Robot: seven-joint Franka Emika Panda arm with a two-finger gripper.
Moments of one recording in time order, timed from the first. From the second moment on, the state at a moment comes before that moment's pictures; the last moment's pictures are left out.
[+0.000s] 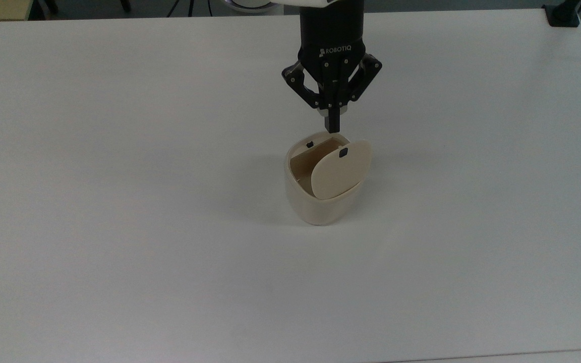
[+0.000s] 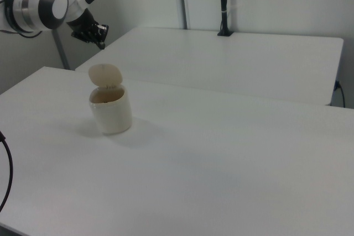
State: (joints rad) arm 0.24 0.19 0.02 -1.58 -0.07 2.31 -0.01
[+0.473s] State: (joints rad) arm 0.27 0.25 0.02 -1.58 -0.07 2.35 -0.01
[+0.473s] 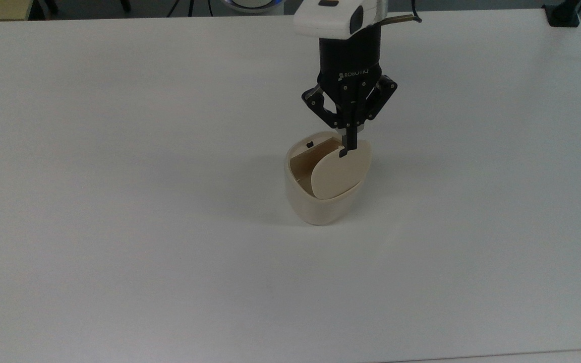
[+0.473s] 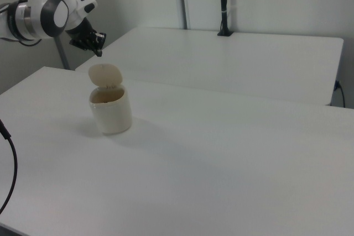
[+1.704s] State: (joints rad) arm 0.26 0.29 0.01 -1.58 -0.07 2.13 -0.03
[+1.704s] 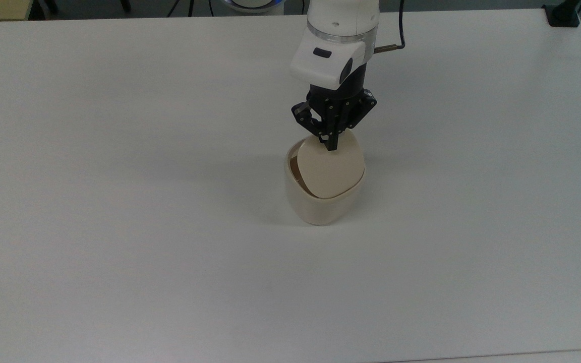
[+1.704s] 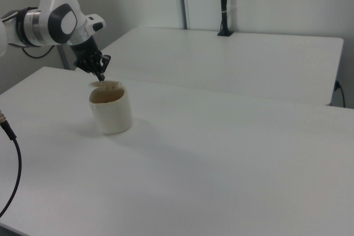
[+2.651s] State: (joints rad) arm 0.26 0.36 0.00 -1.59 -0.07 2.11 -0.04
